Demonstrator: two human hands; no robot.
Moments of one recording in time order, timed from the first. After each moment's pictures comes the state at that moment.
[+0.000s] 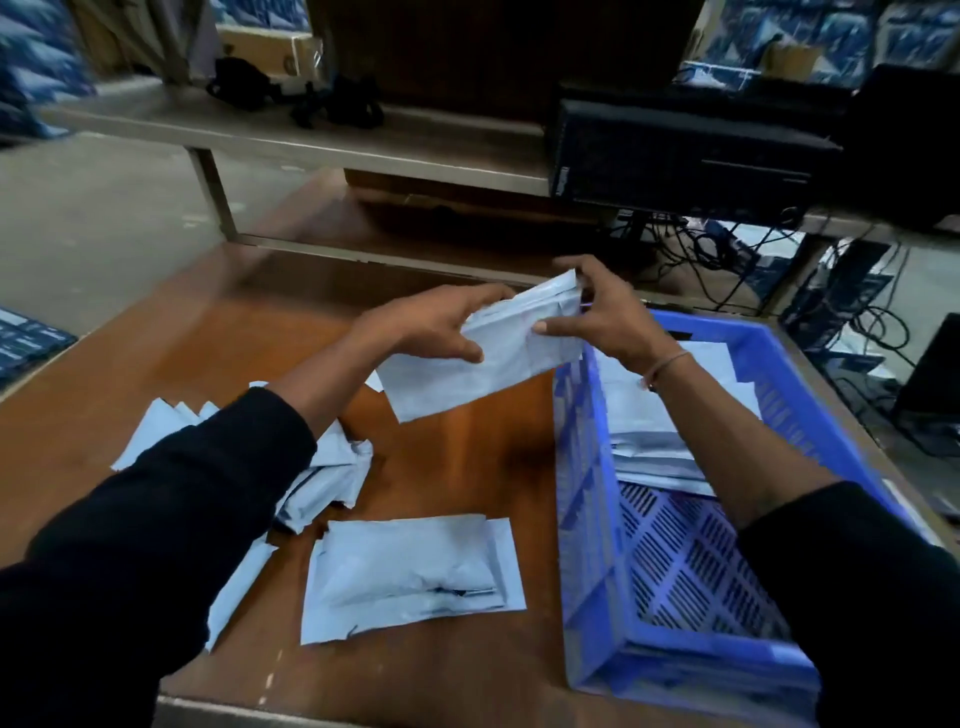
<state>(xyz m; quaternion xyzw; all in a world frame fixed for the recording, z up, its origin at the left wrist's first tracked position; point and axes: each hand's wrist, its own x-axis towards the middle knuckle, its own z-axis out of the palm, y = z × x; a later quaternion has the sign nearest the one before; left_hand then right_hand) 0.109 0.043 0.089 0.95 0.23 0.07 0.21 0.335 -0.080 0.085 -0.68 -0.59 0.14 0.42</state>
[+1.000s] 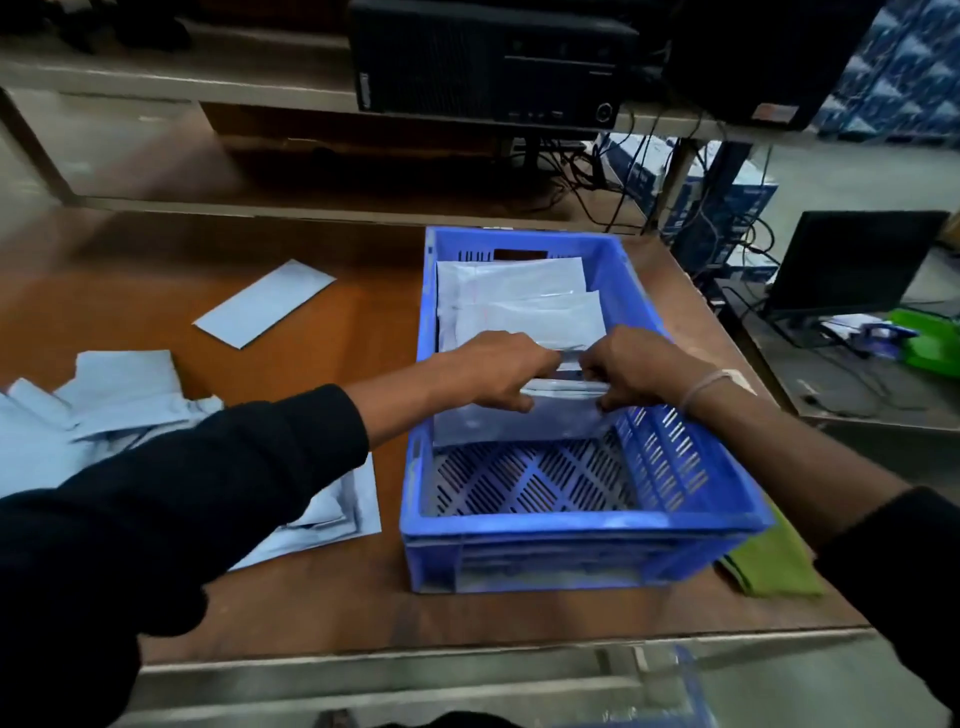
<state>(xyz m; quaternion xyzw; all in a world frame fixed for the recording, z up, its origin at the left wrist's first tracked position) 0.313 -0.157 0.013 1.00 0.04 -0.04 0.02 0.483 -0.289 0.024 -0.75 -0.64 0.02 -0.13</state>
